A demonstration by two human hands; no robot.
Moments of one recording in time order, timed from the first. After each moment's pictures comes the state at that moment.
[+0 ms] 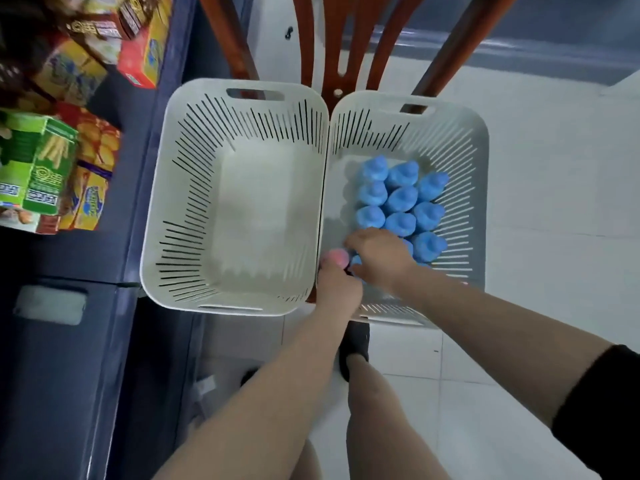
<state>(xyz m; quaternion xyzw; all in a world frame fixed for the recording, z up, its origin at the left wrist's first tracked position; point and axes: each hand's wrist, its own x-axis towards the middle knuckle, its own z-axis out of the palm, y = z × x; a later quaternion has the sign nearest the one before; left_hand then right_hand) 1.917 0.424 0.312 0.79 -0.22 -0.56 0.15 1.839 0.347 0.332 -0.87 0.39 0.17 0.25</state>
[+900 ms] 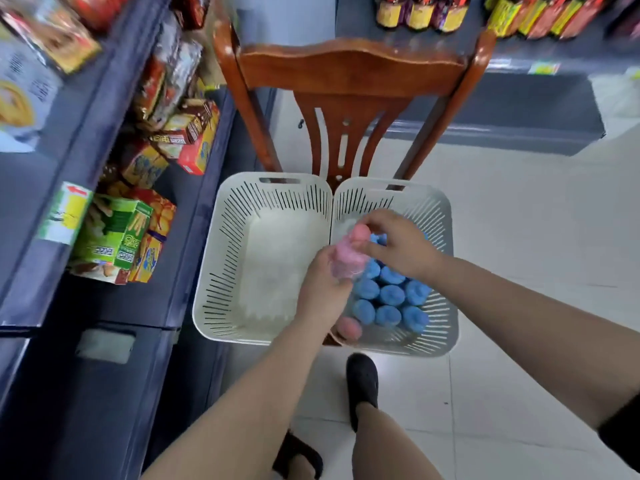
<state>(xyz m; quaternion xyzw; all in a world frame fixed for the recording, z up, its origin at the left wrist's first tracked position) 1.955 0.408 0.464 0.72 -0.36 -0.48 0.35 1.834 0.302 0.473 -0.81 0.41 -0.12 0.41</state>
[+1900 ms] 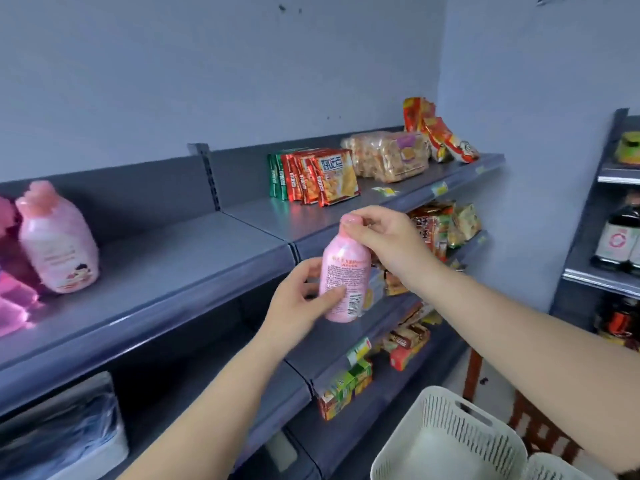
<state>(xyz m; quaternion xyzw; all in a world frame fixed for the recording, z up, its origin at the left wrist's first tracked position) 2.159 0.644 0.822 0.68 -0.39 -0.08 0.61 2.093 0.491 0.884 -0.79 0.01 -0.32 0.53</state>
